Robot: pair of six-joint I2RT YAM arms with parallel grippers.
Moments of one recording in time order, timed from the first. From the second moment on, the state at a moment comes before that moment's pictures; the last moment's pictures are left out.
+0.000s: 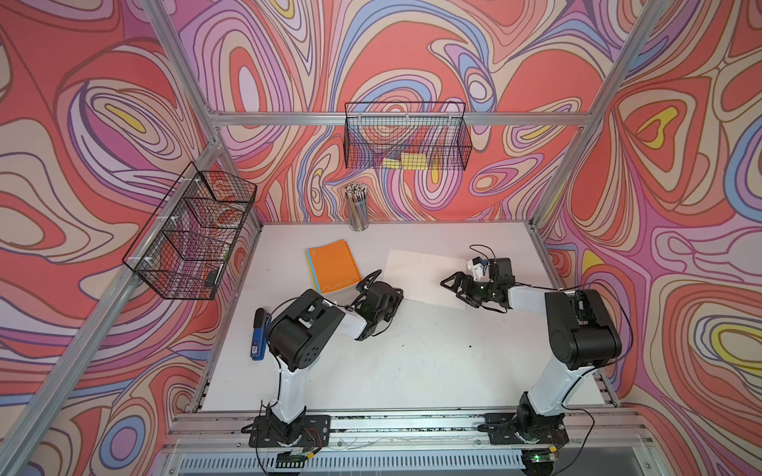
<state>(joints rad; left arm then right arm) -0.66 1.97 0.84 0.59 -0.05 -1.57 0.06 1.79 0.88 0.05 -0.68 0.54</state>
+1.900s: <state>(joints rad) -0.73 1.88 0.72 0.83 -0.21 -1.14 0.06 1.79 0.86 0.08 -0.70 0.56</state>
